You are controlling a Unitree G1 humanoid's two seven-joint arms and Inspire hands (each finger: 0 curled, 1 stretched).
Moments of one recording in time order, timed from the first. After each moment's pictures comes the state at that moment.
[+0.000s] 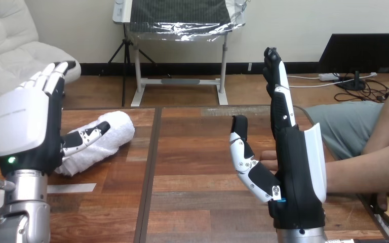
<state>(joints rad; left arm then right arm) -0.08 0.39 0.08 0.13 0.91 -0.12 0.39 0.27 -0.03 0.34 -0.31 -0.44 -0.41 -0.36</state>
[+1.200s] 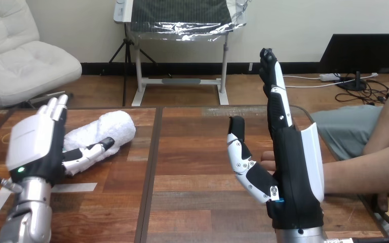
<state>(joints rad) -0.29 0.47 -0.05 0.68 0.73 -0.23 0.41 0.27 -0.03 0.34 -0.31 -0.44 -0.41 -0.34</state>
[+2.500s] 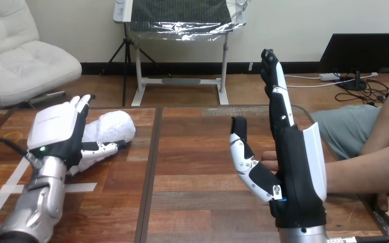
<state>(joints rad) -0.53 0.48 -0.25 0.95 0.76 -0.17 0.41 0.27 -0.03 0.31 -0.31 -0.43 -0.41 -0.31</state>
